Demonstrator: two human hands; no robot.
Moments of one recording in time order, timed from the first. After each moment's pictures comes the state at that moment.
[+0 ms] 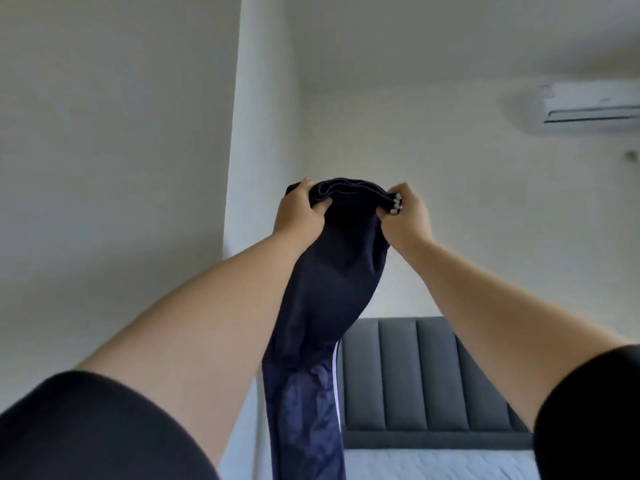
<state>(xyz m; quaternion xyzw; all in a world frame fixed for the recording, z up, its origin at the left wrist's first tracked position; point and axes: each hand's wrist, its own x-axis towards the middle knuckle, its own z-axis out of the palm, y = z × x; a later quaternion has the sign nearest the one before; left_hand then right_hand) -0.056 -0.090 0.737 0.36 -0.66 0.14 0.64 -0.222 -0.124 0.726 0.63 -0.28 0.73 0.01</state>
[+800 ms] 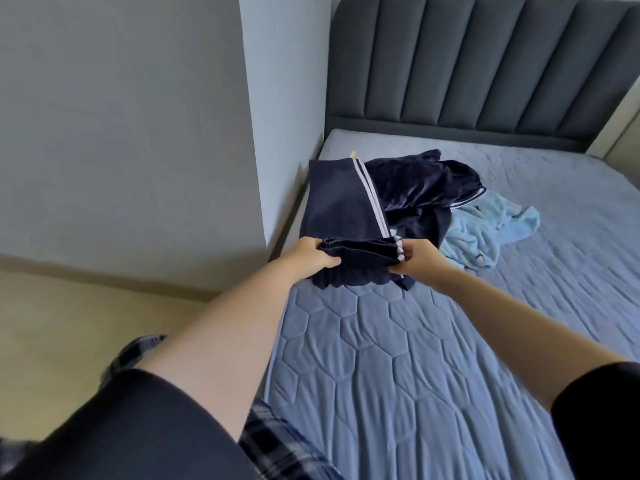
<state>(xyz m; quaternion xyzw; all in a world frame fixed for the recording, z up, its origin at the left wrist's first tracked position) -0.049 0.040 0.136 0.65 -0.56 -0.42 0.30 -0.283 -0.001 0.136 0.74 -0.53 0.24 -0.33</state>
